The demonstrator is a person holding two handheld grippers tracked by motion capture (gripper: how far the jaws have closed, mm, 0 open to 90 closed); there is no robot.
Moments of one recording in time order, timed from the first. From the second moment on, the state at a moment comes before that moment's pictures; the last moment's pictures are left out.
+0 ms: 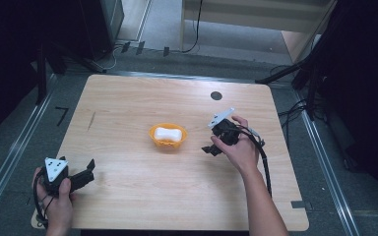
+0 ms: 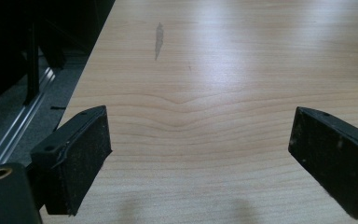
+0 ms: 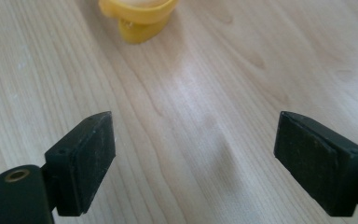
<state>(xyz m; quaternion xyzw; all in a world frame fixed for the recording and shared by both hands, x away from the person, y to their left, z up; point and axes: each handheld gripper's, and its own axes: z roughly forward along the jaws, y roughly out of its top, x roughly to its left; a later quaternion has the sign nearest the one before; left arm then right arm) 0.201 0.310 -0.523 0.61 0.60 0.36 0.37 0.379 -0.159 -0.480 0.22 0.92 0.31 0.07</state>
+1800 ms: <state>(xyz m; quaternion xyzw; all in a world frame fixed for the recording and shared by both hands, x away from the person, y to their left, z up) 0.200 0.307 -0.523 0.62 0.59 0.37 0.36 0.230 -0.338 -0.541 0.41 0.77 0.47 0.16</state>
